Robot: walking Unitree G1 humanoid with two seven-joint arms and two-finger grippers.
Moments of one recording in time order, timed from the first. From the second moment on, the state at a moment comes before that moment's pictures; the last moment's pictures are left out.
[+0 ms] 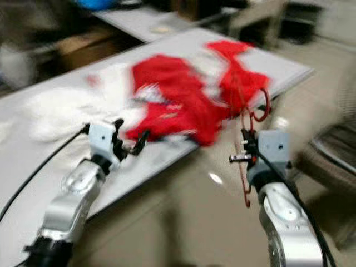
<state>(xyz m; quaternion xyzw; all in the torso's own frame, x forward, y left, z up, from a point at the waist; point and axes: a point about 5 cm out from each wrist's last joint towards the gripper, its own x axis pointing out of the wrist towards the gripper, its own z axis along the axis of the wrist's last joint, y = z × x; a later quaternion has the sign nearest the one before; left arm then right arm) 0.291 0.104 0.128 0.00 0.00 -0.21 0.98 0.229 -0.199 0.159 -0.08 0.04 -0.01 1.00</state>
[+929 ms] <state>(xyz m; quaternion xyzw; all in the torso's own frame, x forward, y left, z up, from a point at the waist) 0.291 0.112 0.125 0.01 0.00 -0.16 0.99 0.243 -0.209 0.170 -0.13 0.03 0.00 0.99</state>
